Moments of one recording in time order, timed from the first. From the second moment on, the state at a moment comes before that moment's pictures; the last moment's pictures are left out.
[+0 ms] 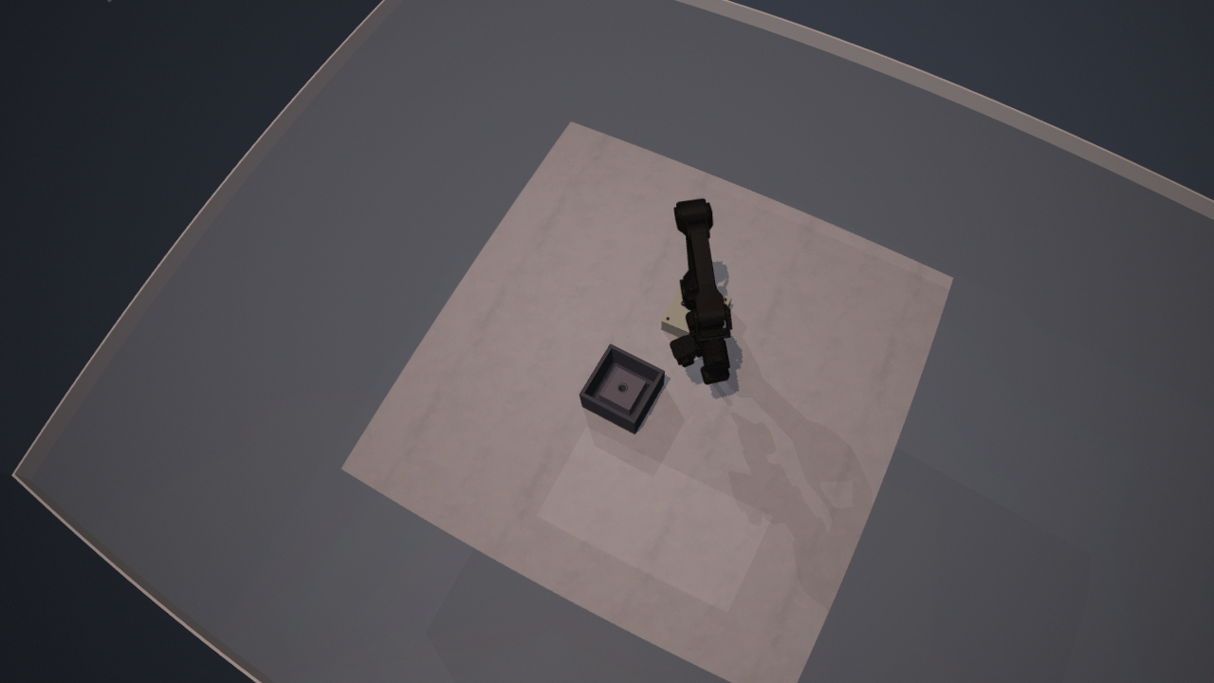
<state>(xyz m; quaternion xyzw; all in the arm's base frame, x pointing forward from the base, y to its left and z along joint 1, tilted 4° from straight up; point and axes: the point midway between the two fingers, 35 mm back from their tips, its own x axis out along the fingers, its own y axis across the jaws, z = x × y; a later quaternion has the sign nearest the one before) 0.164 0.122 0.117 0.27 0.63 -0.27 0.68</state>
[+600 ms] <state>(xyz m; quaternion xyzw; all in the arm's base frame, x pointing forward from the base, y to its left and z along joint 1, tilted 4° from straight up) 0.167 0.122 0.031 0.32 0.61 -0.33 0.65</state>
